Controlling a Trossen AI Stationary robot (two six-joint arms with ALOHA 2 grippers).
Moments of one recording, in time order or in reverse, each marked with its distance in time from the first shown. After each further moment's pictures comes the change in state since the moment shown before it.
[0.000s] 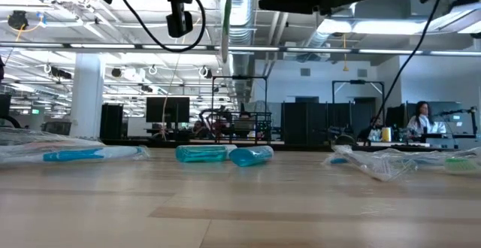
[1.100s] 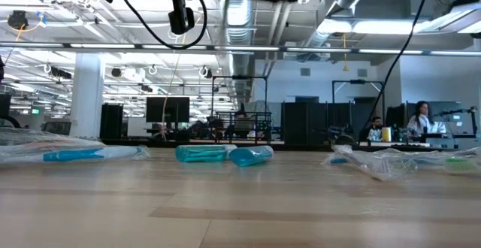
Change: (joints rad) left arm 0.000 -0.001 0.000 0.031 -0.001 0.023; right arm -0.032 0.148 0.188 0.006 0.005 -0.143
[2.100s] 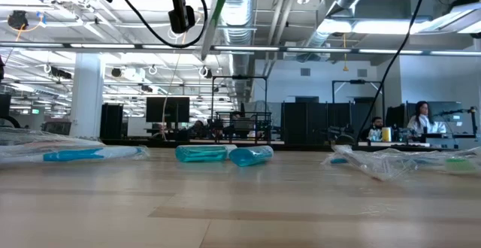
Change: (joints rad) left arm -0.003 0.000 0.000 0.001 0.010 0.026; right arm 0.001 0.010 0.040 0.041 0.003 -0.014
